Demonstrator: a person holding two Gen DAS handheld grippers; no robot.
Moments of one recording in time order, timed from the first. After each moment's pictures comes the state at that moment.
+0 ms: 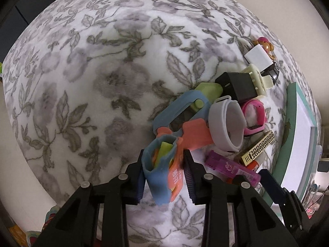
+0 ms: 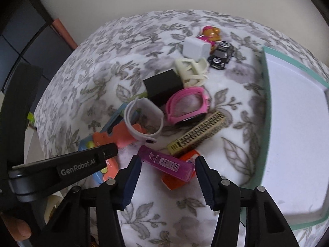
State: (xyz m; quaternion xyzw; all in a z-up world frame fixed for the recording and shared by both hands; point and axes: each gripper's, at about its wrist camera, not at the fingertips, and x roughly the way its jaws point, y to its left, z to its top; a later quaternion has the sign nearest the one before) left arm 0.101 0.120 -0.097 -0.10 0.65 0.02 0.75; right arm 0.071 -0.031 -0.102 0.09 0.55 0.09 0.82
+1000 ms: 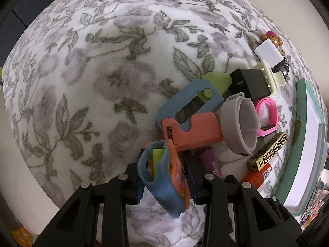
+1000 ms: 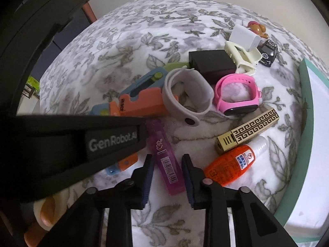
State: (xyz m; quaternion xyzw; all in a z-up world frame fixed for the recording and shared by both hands) left arm 0.124 0.123 -0.133 -0.07 0.67 0.03 0.74; right arm 0.074 0.025 -0.139 0.02 0.56 0.15 0.81
